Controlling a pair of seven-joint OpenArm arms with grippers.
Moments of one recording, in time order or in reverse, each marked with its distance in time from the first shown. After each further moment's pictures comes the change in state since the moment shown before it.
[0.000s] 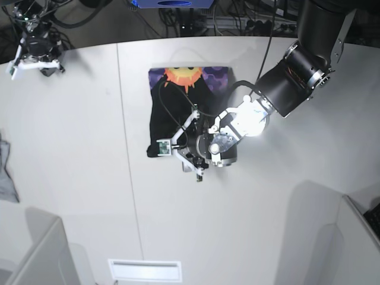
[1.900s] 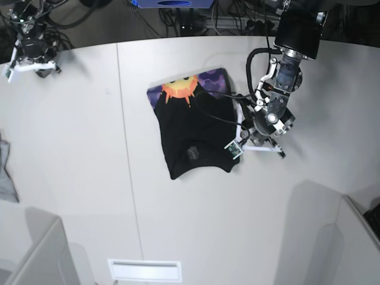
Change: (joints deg) left arm 24.7 -0.9 -38.5 20.7 13.5 10.1 16.7; right arm -0.3 2.6 -0.4 0.0 0.0 0.0 -0.4
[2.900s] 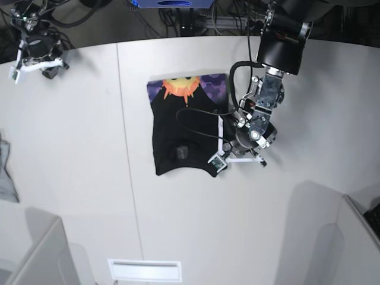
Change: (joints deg) left arm -5.9 7.1 -0.6 -11.4 0.4 0.2 -5.9; right arm 0.0 -1.4 0.2 0.0 -0.4 7.6 -0.2
